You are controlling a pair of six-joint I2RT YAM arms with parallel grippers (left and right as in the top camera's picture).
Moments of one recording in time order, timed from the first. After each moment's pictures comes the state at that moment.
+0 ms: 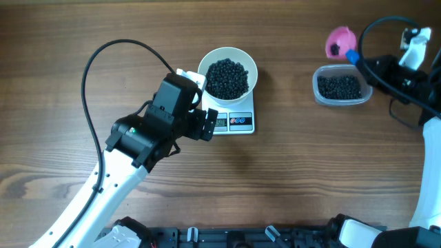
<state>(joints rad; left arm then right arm) -0.54 1.24 1.15 -0.85 -0.10 -0.17 -0.37 1.39 1.32 -0.82 -0.65 0.16</state>
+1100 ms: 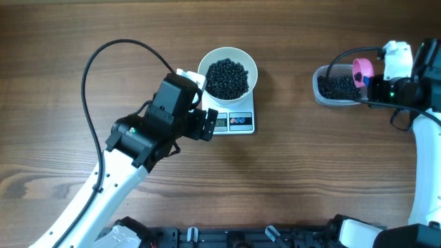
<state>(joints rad) -0.54 1.24 1.15 -0.85 -0.10 -0.17 -0.28 1.41 1.32 -0.94 -0.14 -0.35</state>
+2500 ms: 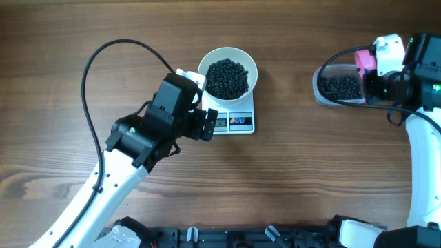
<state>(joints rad) -0.54 1.24 1.15 -0.85 -0.10 -0.17 -0.22 1.41 1.32 -0.87 -0.03 -0.43</state>
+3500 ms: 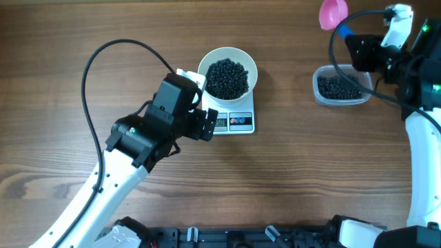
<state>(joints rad) -0.54 1.24 1.15 -0.85 -0.10 -0.17 -0.22 1.41 1.32 -0.51 -0.58 0.14</state>
